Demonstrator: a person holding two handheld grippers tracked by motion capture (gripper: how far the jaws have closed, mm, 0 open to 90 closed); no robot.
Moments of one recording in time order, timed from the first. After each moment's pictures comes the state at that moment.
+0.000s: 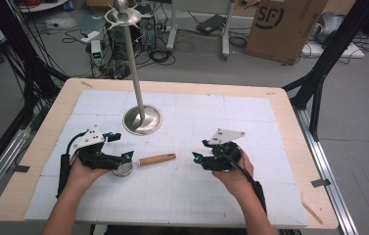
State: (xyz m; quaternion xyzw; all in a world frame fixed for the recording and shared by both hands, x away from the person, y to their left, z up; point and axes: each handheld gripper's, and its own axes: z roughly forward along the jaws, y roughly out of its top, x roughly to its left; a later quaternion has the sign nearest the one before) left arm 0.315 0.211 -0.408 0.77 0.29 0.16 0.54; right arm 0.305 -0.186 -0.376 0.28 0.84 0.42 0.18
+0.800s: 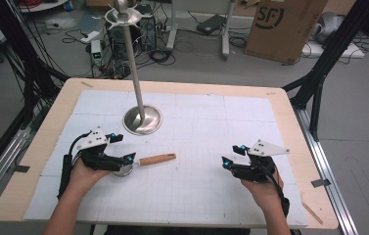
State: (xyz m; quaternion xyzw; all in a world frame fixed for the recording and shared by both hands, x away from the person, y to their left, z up) left arm 0.313 0.205 -0.410 0.78 0.28 0.16 0.53; right arm 0.279 -0.268 -0.394 0.34 0.78 0.48 0.19
